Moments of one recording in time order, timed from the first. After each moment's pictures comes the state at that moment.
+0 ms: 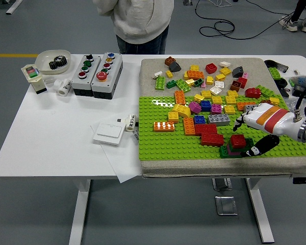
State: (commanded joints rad) left arm -0.05 0.08 -0.07 -0.31 -0.32 0.33 -0.06; right arm 0.67 -0.71 0.67 1.31 -2.13 0.07 0.28
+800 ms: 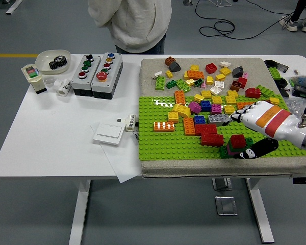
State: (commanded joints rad) left arm -0.05 0.08 -0.07 -0.31 -0.32 0.33 -0.06; right arm 0.48 -0.76 0.85 1.56 -2.12 0.02 0.24
